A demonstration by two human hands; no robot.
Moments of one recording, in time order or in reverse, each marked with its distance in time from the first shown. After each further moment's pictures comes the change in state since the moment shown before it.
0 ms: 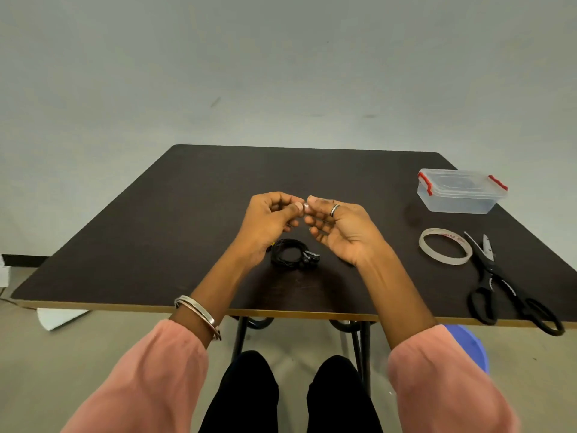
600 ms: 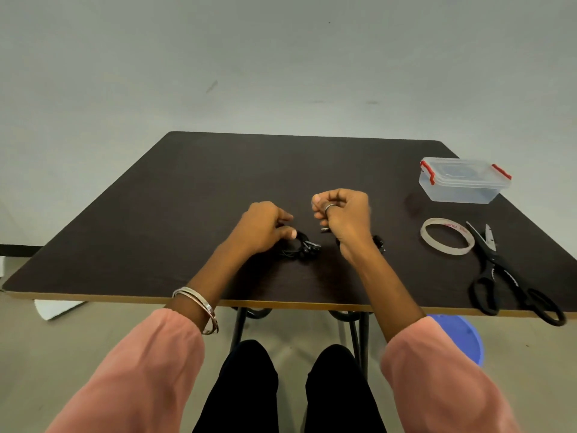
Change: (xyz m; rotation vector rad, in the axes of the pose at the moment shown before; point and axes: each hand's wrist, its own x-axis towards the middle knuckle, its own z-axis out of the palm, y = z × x) left_hand 0.016 -0.028 -0.016 0.911 -0.290 0.041; right_hand 0.019 0.024 -0.004 -0.472 0.334 -0.376
